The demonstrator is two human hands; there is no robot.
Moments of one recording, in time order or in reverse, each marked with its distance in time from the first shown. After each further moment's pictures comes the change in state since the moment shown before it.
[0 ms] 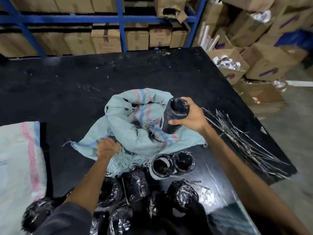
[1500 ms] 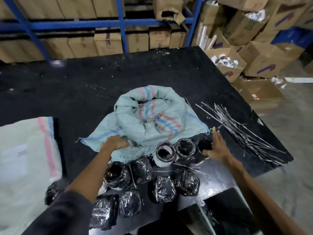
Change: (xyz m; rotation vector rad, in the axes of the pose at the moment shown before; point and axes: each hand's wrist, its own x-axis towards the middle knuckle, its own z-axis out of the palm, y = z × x) left_hand -0.067 -0.009 -0.027 -0.042 -0.251 0.183; right_hand -0.142 0.120 -0.027 -0.414 -0.107 0.345
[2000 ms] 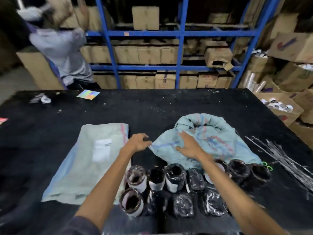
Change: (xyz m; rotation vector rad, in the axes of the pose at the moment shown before) left_hand -0.180 -0.147 -0.087 -0.193 0.429 0.163; right_hand -0.112 -0.308 0.095 -0.102 -0.100 -0.620
